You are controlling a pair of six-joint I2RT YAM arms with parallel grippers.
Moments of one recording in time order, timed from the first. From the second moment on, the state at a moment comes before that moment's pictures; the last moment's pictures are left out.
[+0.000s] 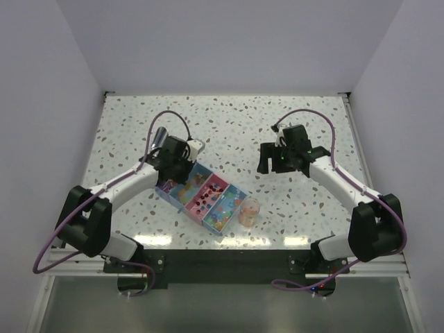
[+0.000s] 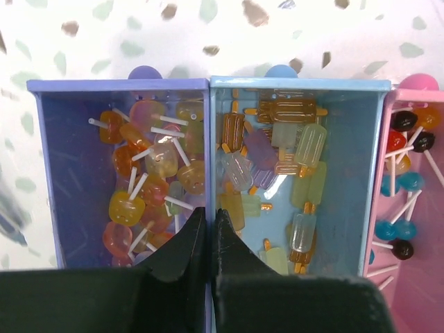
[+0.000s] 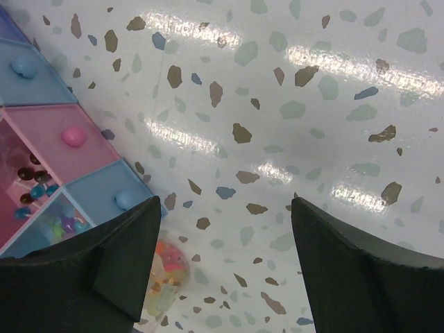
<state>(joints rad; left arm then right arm) -0.49 1.46 0.89 -0.38 0.02 0.11 0.35 1.40 0.98 -0.48 -0.17 0.25</state>
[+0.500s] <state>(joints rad) -0.15 1.37 0.83 -0.45 -0.04 -0.02 0.35 1.40 0.98 -0.48 -0.18 0.26</state>
